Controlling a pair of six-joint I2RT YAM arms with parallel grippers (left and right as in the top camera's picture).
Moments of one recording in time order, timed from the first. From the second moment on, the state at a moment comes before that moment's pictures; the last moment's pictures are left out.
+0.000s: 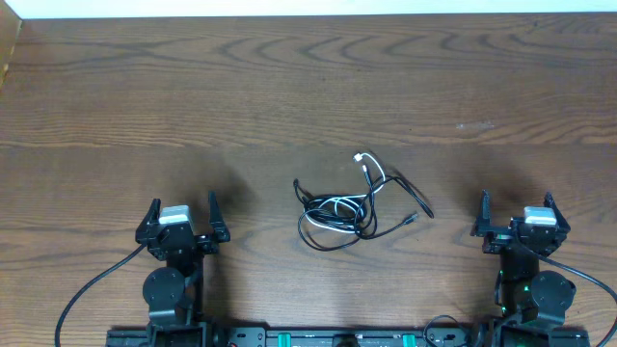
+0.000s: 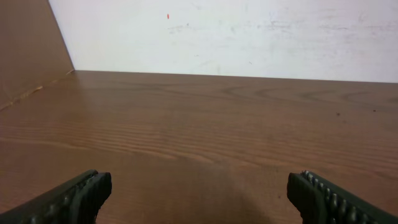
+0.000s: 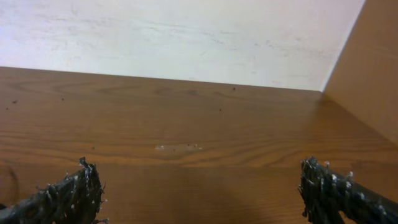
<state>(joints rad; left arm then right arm) 0.06 0.01 0.04 -0.14 -0.06 0.01 -0.19 0.01 0.01 -0.06 -0.08 -0.11</state>
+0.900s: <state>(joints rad) 0.06 0.01 0.04 -0.14 -0.06 0.01 -0.19 0.01 0.01 -0.06 -0.08 -0.11</state>
